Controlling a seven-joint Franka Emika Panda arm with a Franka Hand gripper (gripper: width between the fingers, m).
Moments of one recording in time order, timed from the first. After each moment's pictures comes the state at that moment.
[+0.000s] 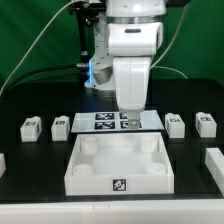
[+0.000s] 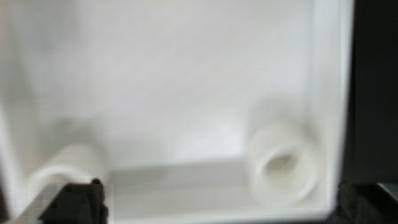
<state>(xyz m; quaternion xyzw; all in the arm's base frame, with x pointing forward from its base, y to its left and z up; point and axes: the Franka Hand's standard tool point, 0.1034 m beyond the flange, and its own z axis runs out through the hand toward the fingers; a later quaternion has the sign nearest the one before) 0.468 0.009 0.073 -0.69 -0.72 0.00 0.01</state>
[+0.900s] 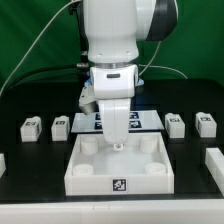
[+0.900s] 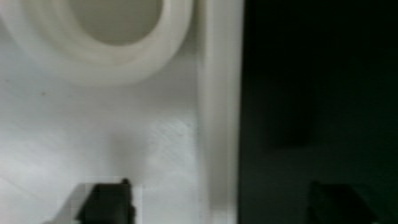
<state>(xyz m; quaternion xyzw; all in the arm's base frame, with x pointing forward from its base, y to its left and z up) 0.428 -0.004 0.012 -0.72 -0.69 0.02 0.04</state>
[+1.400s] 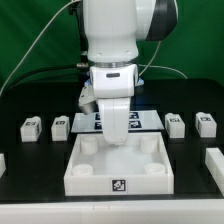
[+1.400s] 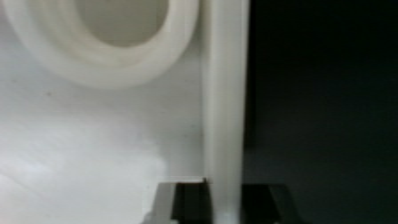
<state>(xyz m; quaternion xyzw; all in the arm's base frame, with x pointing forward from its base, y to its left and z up) 0.430 -0.005 0.013 -0.72 -0.69 0.01 0.03</state>
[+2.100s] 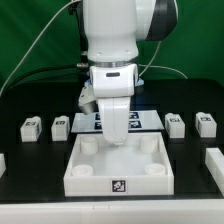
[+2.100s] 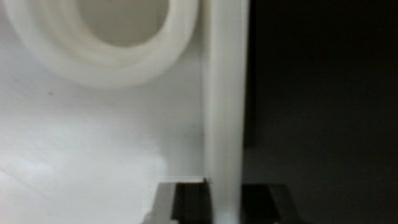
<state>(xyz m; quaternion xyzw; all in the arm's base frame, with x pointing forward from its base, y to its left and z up) 0.439 0.000 0.014 -0.72 -0.70 0.00 0.02</state>
